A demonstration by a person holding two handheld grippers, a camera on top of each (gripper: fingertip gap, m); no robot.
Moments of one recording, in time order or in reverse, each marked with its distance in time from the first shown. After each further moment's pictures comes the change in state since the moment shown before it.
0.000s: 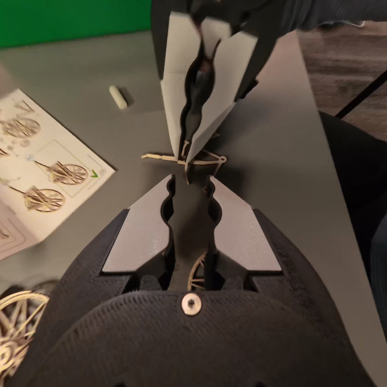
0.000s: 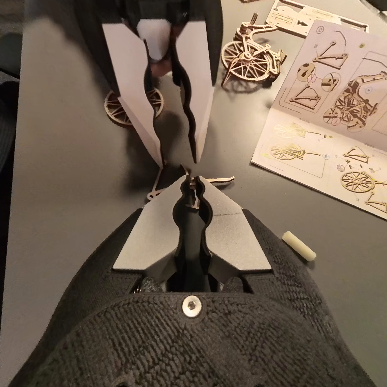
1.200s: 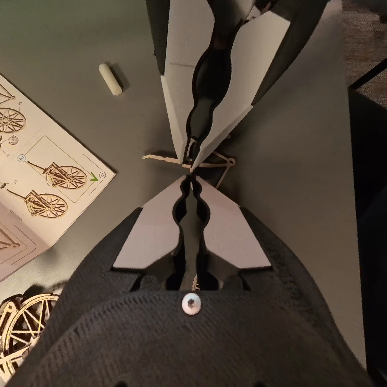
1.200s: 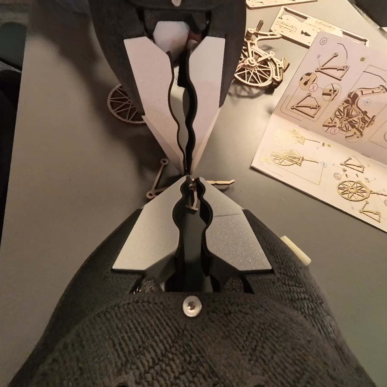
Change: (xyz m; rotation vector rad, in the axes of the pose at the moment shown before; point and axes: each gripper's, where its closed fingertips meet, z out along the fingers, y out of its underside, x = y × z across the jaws) left arm -0.004 0.001 0.010 -0.223 -0.020 -0.005; right arm -0.001 -0.001 0.000 0.006 -0.010 -0.049
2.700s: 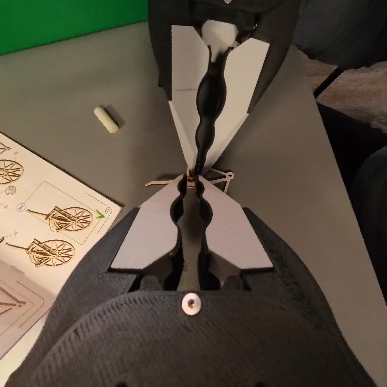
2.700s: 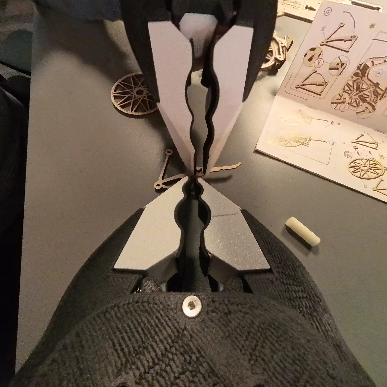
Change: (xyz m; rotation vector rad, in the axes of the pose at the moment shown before) left arm -0.001 -0.022 0.006 0.116 0.145 0.100; right arm -0.004 0.010 -0.009 -0.021 -0.019 0.073
